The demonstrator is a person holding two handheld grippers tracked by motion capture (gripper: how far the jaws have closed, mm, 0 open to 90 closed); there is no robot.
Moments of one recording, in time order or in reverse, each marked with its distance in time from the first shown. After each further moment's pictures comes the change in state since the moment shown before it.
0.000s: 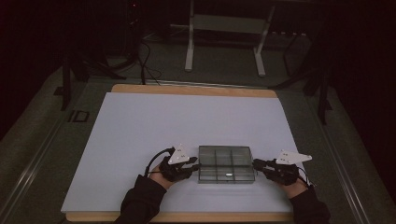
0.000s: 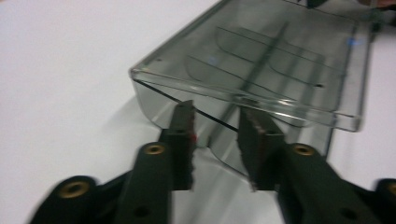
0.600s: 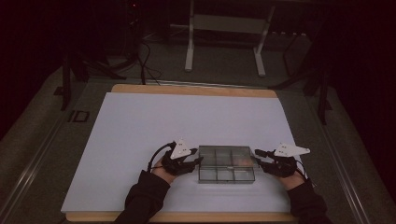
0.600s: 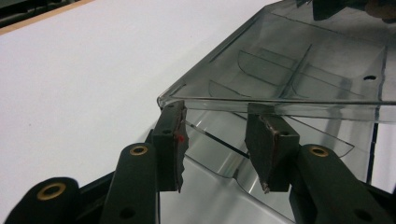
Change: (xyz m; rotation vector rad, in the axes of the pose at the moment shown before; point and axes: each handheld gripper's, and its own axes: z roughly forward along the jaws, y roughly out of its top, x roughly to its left) left arm 0.008 0.012 0.007 -0.039 0.048 0.000; right arm -0.013 0.013 0.009 -0.021 -0.045 -0.002
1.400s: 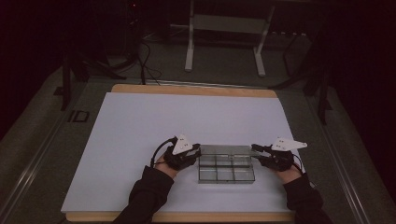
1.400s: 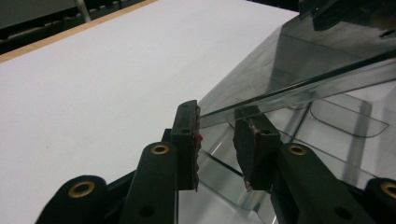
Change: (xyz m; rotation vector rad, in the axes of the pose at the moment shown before) left arm 0.006 0.009 0.009 -0.044 0.042 0.003; right arm -0.006 0.015 0.009 -0.025 -0.001 -0.017
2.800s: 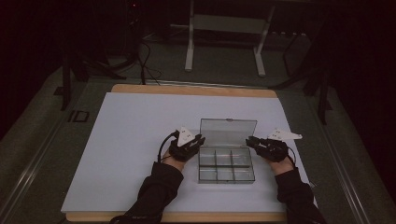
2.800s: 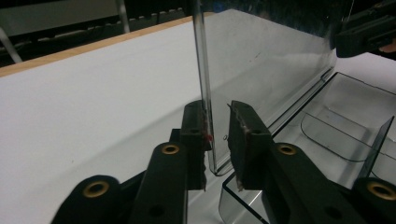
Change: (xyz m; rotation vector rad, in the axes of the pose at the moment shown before) left arm 0.011 0.007 0.026 -0.063 0.124 -0.117; right arm -0.013 0.012 0.023 -0.020 -0.081 0.124
